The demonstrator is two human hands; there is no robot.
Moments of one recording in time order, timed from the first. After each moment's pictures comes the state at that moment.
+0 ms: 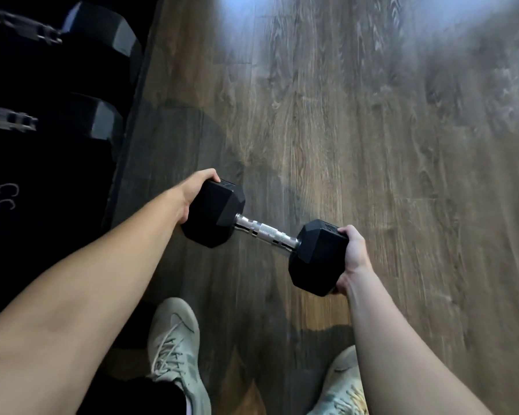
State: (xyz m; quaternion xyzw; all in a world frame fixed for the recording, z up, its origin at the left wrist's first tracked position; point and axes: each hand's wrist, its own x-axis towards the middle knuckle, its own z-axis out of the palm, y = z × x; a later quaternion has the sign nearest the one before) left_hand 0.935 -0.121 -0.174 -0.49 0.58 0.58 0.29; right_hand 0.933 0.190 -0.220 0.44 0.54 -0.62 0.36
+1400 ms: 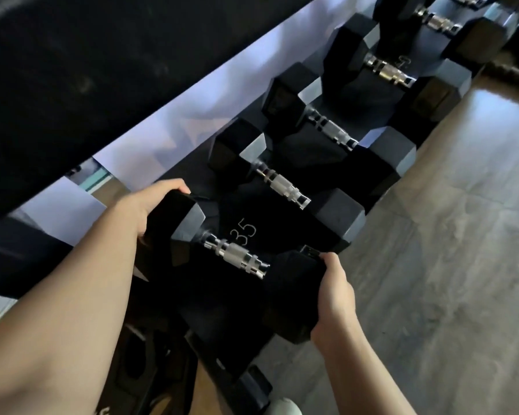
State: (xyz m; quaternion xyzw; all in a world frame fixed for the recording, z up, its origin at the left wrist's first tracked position) left_hand 1.154 -0.413 0.008 -0.75 0.50 0.42 -0.07; right_hand 0.988 -0.174 -0.087 0.22 0.57 -0.57 0.55
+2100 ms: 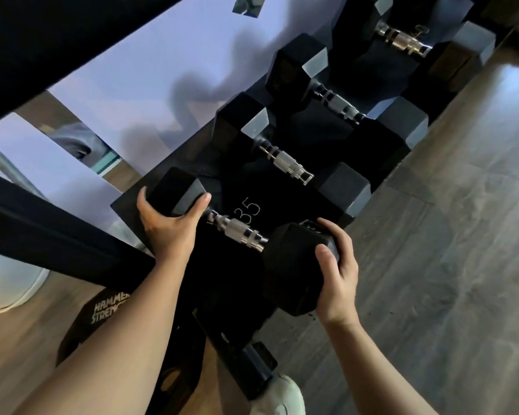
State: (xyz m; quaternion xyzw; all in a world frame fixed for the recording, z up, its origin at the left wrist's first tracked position) left_hand 1.161 -0.324 -0.078 -0.64 0.58 0.22 -0.45; right_hand 0.993 -0.148 -0.139 -0.24 0.57 -0.73 0.31
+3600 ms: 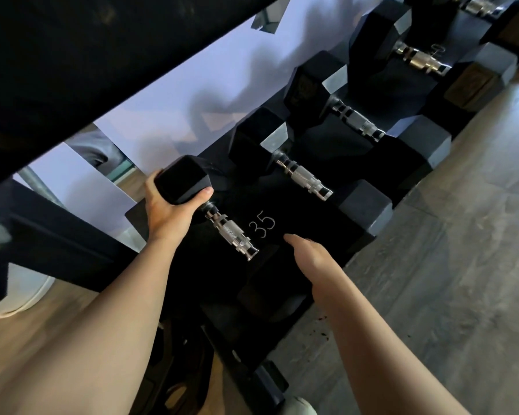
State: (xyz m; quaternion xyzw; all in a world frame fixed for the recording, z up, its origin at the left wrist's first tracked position) left_hand 1.188 -0.396 -0.063 -0.57 0.64 0.26 -0.43; right_hand 0.994 -0.229 -0.109 -0.11 0.65 -0.44 0.61
